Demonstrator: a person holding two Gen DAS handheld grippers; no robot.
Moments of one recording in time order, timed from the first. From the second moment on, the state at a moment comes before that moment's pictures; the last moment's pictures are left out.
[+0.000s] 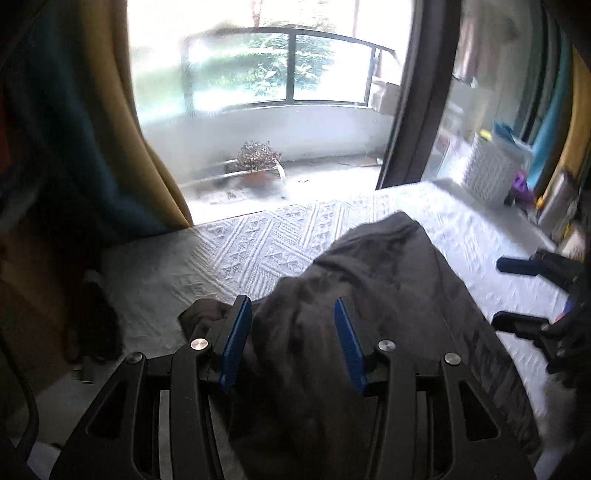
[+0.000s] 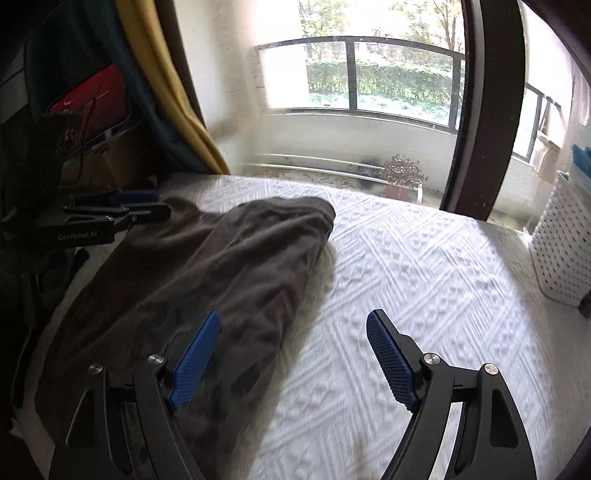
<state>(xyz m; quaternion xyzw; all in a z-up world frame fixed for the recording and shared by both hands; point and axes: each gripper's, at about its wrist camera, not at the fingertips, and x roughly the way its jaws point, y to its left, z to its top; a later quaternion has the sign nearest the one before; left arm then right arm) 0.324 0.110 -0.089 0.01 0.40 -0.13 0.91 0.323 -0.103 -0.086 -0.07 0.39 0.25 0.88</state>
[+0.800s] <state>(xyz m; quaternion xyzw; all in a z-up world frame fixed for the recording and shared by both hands) 0.292 0.163 -0.078 -0.07 0.40 -0.03 0.91 0.361 -0.093 -0.114 -0.08 0.41 0.22 0.88</state>
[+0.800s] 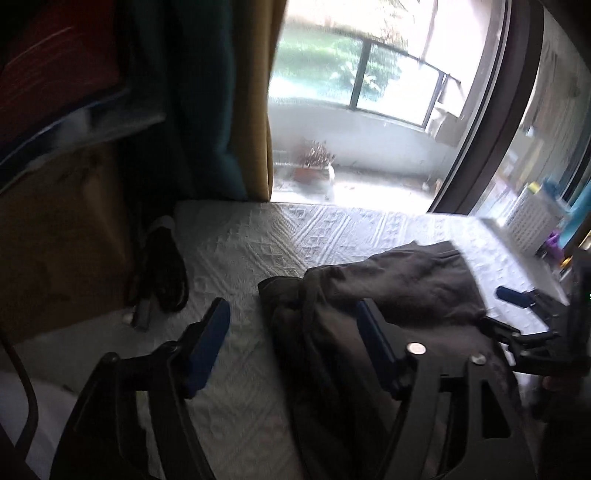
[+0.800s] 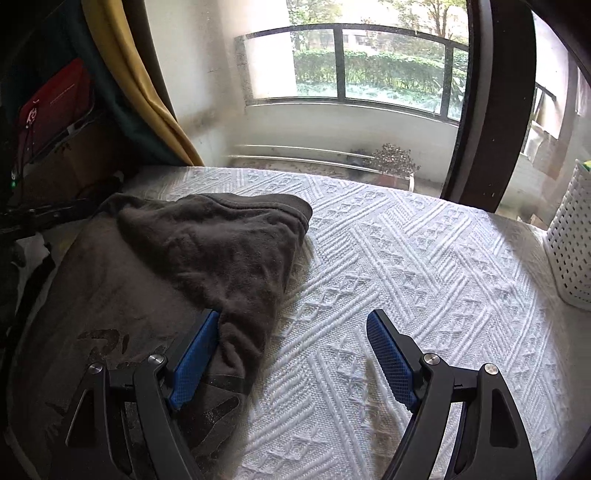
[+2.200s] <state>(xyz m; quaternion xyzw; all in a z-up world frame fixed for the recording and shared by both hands) 0.284 0.099 -0.127 -0.02 0.44 -0.11 0.89 0.346 -0.083 -0.121 -0.06 0.42 0.24 0.87</state>
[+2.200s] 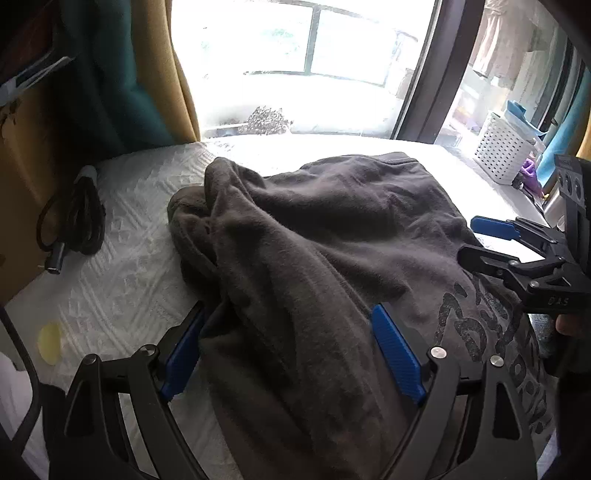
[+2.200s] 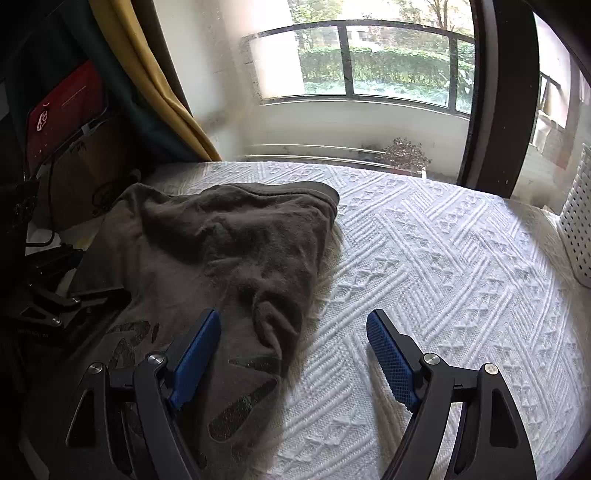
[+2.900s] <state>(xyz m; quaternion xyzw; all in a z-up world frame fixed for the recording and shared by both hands) 0.278 0.078 -0.125 0.02 0.42 -0.14 0.90 0.351 -0.047 -0.127 -0.10 0.42 0.30 0.85</state>
